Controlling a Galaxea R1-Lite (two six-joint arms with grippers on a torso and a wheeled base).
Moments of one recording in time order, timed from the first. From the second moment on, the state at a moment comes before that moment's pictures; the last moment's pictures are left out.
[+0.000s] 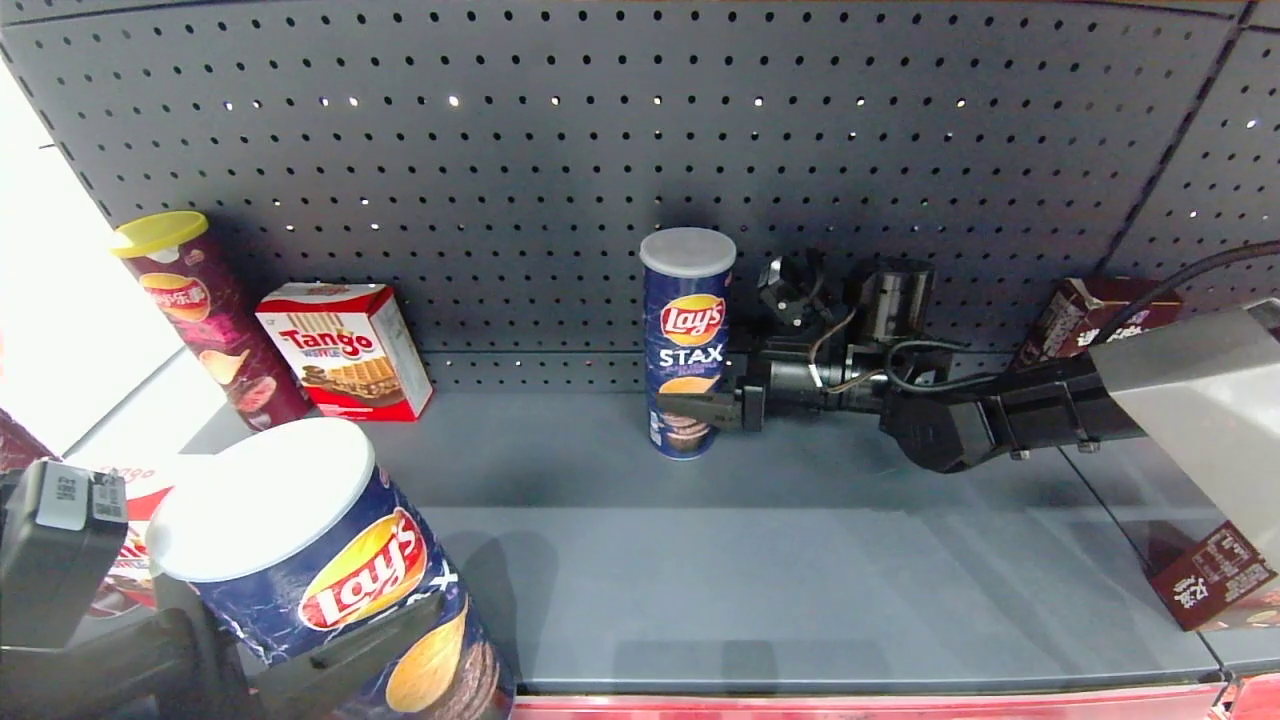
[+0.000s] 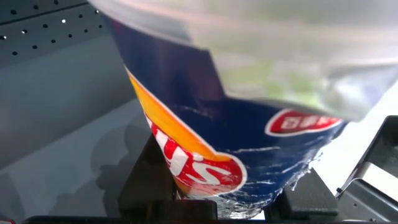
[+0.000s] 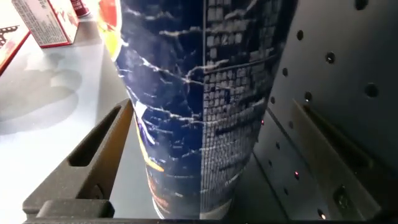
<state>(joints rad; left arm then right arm) -0.54 1.06 -0.25 -0.71 -0.23 -0.03 0.46 2.19 -1.50 -0.66 0.85 -0.26</state>
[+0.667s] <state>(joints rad) -0.54 1.06 -0.27 -0.71 -0.23 -0.03 0.47 2.23 -1.53 -0.67 0.85 -0.25</state>
